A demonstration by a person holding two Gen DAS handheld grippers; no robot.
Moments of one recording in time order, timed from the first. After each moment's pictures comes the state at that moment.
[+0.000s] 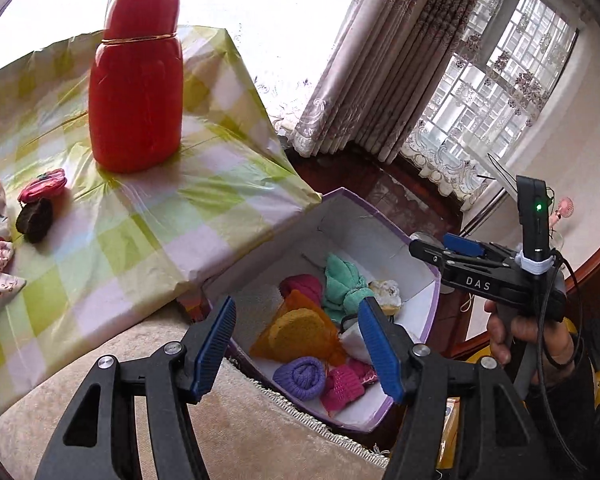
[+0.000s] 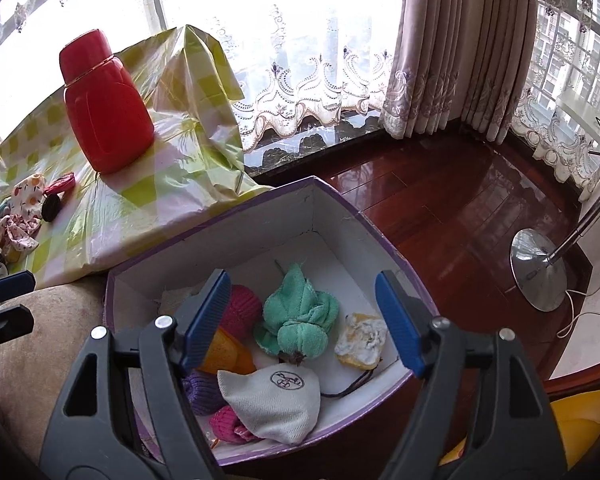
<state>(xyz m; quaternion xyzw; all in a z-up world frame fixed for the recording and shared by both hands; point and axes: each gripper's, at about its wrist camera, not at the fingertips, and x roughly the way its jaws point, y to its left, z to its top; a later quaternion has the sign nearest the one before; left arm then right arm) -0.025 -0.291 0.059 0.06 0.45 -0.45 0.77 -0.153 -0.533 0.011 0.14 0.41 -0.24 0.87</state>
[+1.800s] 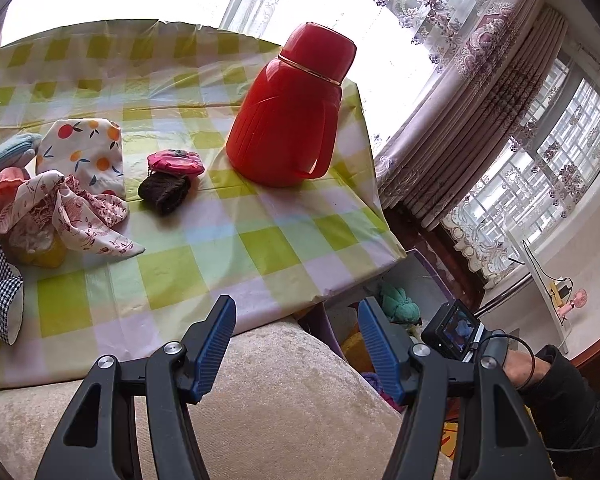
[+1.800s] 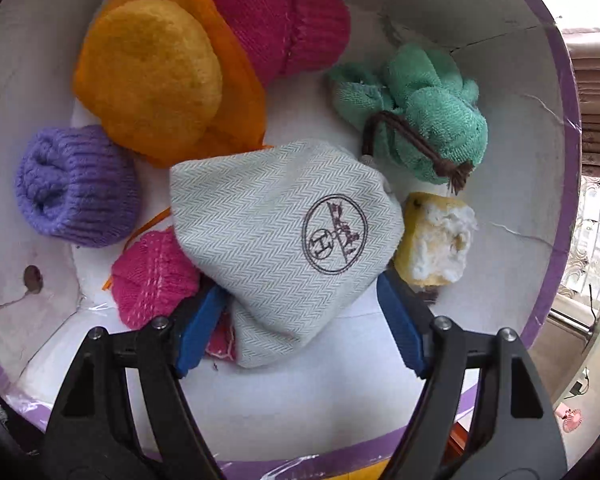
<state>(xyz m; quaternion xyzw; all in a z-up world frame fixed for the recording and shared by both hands) 0.032 -0.175 0.057 -0.06 0.44 -0.37 0.82 -0.113 -0.467 -0.154 -0.08 0.75 -0.07 0.65</state>
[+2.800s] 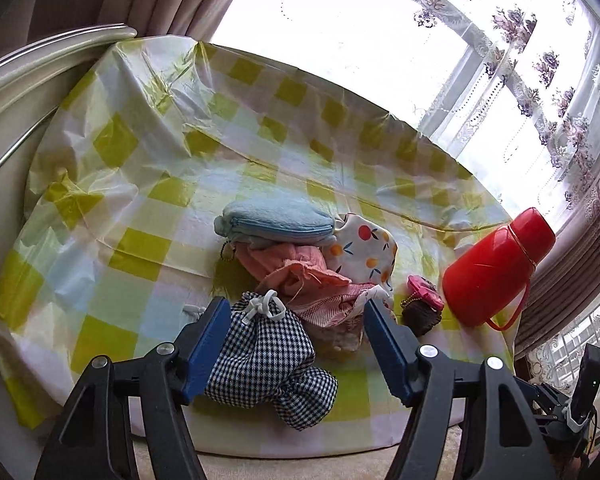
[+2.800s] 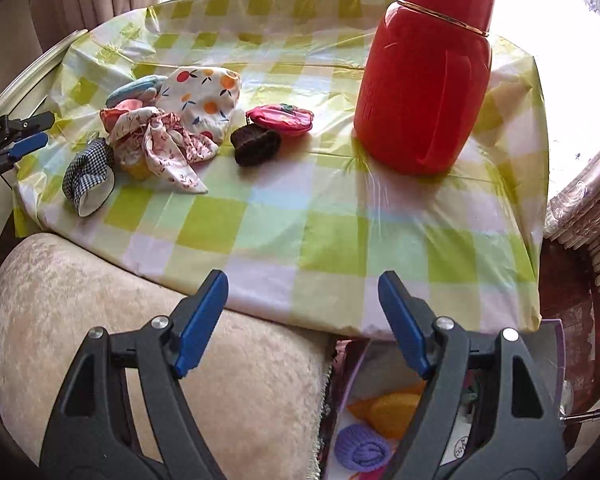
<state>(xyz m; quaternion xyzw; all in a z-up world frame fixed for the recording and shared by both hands) 0.130 0.036 0.067 -0.16 0.39 -0.11 0.90 0.031 -0.305 0.012 -0.02 0.46 0.04 0.89</state>
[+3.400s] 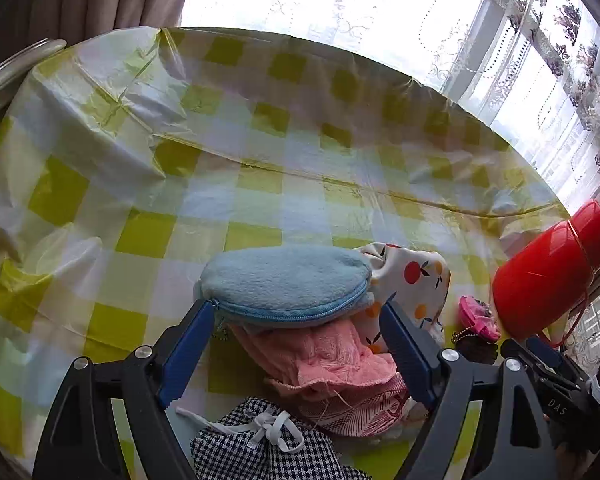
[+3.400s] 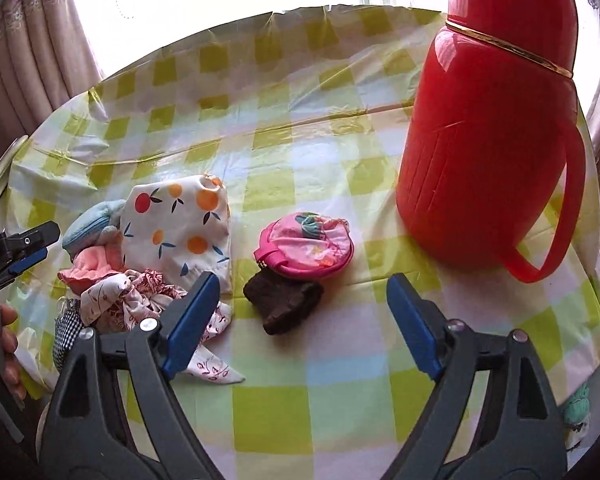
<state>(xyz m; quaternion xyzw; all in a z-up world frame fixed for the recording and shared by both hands) 0.238 0.003 0.045 -0.07 0.44 -0.09 0.89 0.157 -0.269 0.006 0.09 0.42 -0.04 0.90</state>
